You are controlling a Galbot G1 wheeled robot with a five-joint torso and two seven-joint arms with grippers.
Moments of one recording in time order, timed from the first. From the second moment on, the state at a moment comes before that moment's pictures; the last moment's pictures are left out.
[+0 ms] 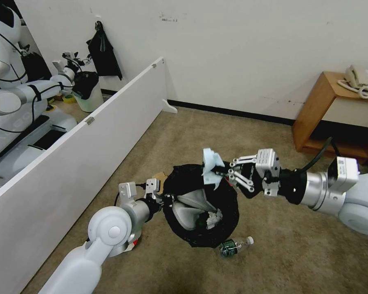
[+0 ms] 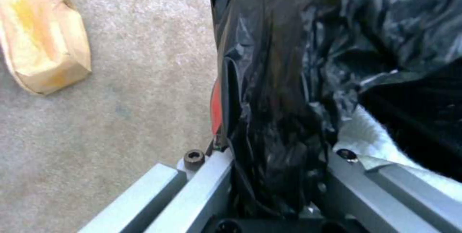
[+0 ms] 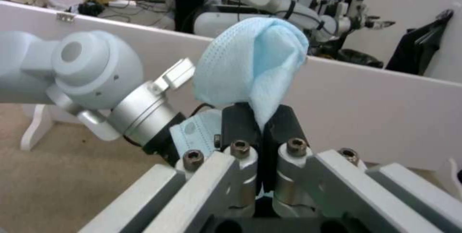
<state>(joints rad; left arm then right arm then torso) 1.07 -1.09 -0.15 -2.12 -1.28 0.71 -0.50 -0.96 0.20 0.20 2.33 1.02 0.02 -0.39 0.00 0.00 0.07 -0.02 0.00</state>
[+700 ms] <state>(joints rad) 1.06 -1.11 -0.14 -2.15 -1.32 0.71 -0.53 -0.97 0.22 0.11 2.29 0.95 0.01 -0.41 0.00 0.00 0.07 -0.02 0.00</state>
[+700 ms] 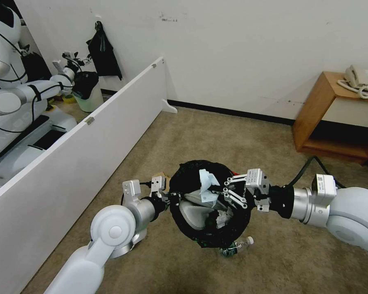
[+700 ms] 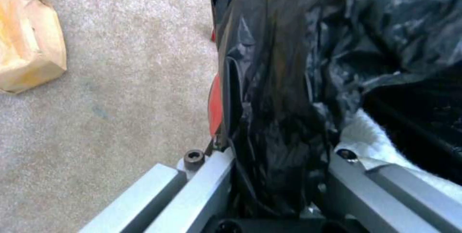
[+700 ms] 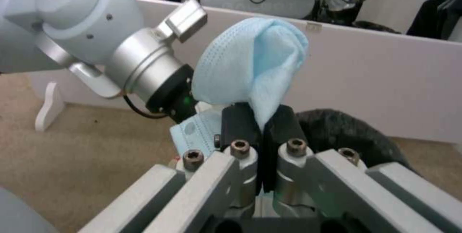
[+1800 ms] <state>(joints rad) 1.06 -1.13 -0.15 -2.15 -1.33 0.71 -0.54 -0.98 0.23 0.10 2.26 0.93 0.01 -0.42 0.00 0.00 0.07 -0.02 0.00</state>
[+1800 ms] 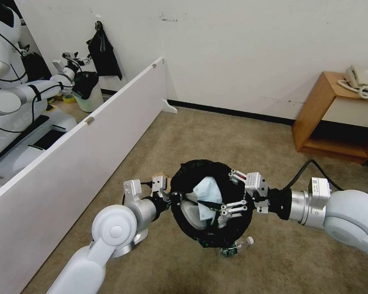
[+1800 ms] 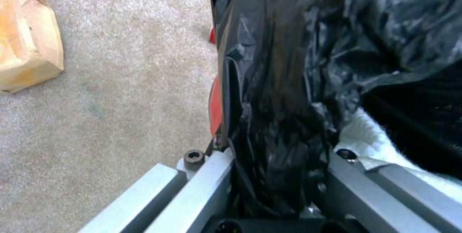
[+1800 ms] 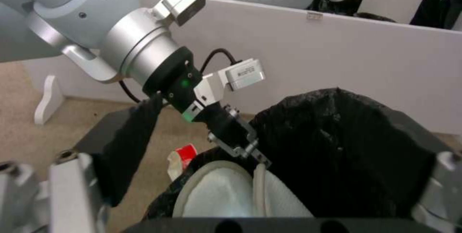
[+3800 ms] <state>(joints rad) 1.41 -1.20 -0.35 -2.14 -0.83 0.69 -0.48 -1.00 0.23 0.08 1.99 0.88 -0.03 -0.56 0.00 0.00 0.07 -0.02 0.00</state>
